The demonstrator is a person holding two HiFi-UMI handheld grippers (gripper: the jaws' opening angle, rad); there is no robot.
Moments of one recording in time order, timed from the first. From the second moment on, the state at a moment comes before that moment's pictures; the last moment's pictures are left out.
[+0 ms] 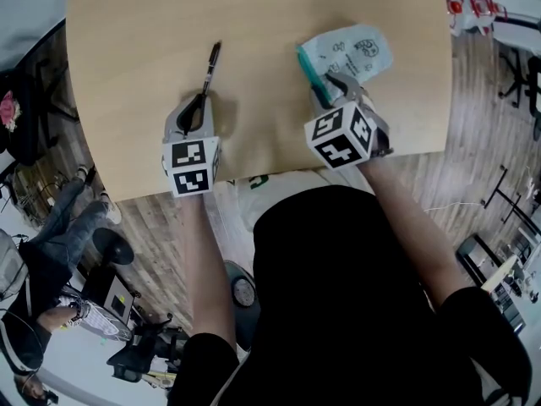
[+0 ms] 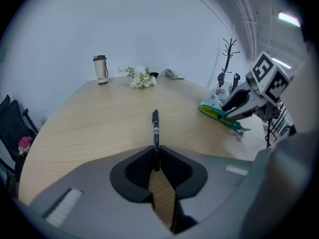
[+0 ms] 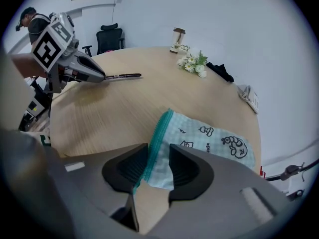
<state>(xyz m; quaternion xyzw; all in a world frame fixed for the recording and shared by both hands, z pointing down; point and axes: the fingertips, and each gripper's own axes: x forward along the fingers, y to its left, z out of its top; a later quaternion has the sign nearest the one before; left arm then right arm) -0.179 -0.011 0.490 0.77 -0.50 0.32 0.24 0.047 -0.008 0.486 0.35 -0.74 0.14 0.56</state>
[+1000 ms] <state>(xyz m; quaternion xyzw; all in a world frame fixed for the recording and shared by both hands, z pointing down) -0.101 0.010 0.472 0.84 -0.41 0.29 0.22 0.072 -0.028 0.447 0.41 -0.75 0.15 0.50</state>
